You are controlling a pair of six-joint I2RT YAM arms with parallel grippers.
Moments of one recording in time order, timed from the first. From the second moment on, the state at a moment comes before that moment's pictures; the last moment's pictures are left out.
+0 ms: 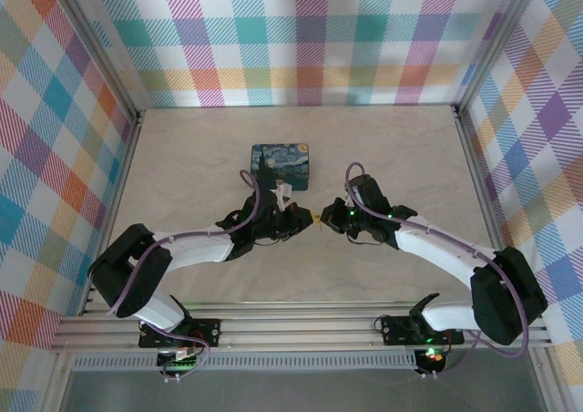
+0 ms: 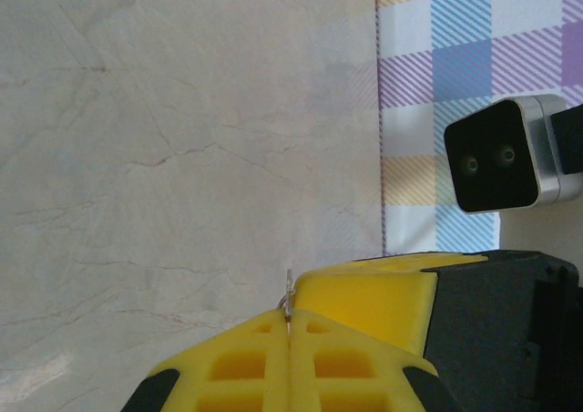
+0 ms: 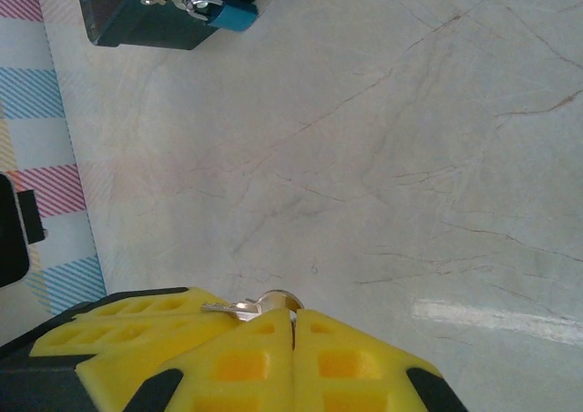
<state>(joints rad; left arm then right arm) -0.78 1.51 0.70 0.35 0.32 -1.12 0.63 1.29 0.75 -0.23 -0.29 1.06</state>
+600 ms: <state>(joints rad) -0.71 1.44 1.21 -0.59 0.27 -0.62 0.66 0.94 0.52 -0.22 -0.11 0.65</state>
